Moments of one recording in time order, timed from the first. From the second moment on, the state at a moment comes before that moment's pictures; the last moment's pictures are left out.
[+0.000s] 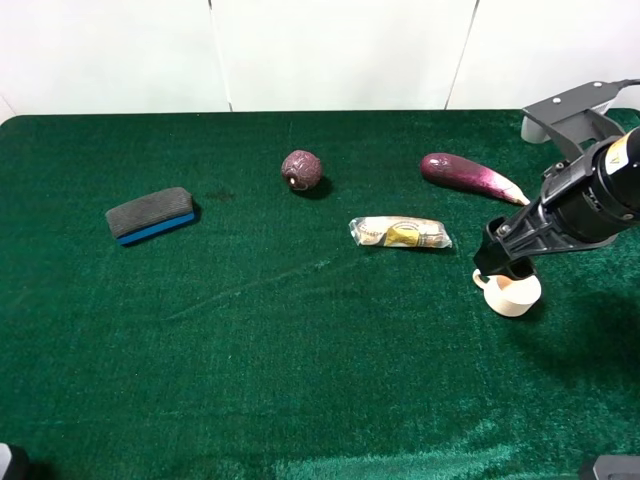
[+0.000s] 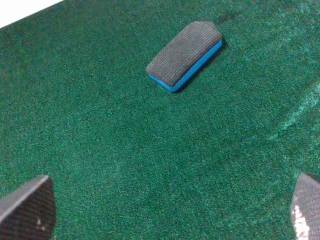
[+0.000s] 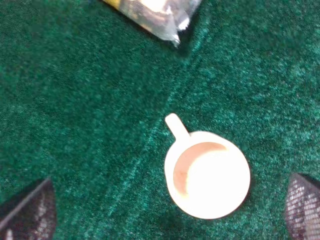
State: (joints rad) left arm 0.01 -0.01 -0.50 -0.09 1.10 0.39; right arm 0.40 1.29 -0.63 -0.02 0.65 -0.03
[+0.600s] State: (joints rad) left arm 0.01 -0.01 -0.50 -0.09 1.10 0.39; right arm 0.40 1.34 -0.51 -0.03 0.52 0.02
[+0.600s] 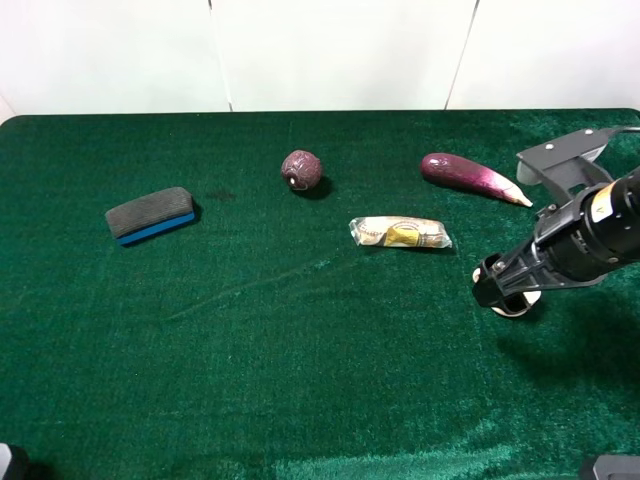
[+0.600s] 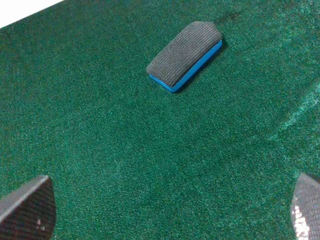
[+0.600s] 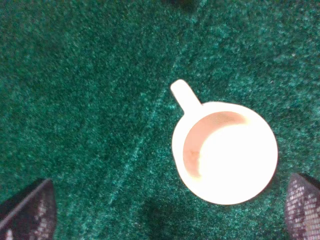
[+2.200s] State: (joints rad) left arm 0.01 -0.01 -0.50 -0.09 1.10 0.39; right arm 0.40 1.66 -0.51 -0.12 0.30 0.07
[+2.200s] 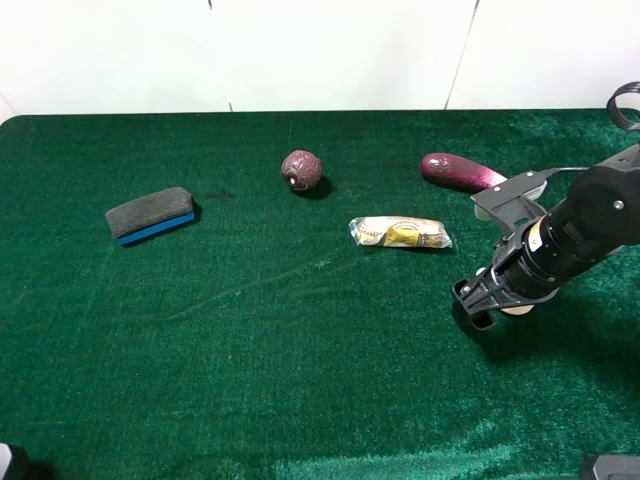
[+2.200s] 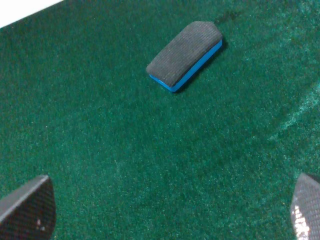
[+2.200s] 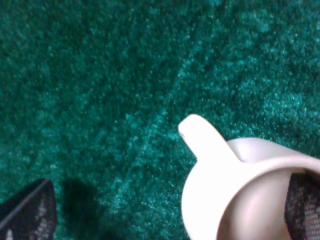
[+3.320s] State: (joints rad) left arm 0.01 -0.01 -0.50 -0.09 1.10 0.39; right arm 0.40 1.66 -0.51 -0.09 0.33 0.07
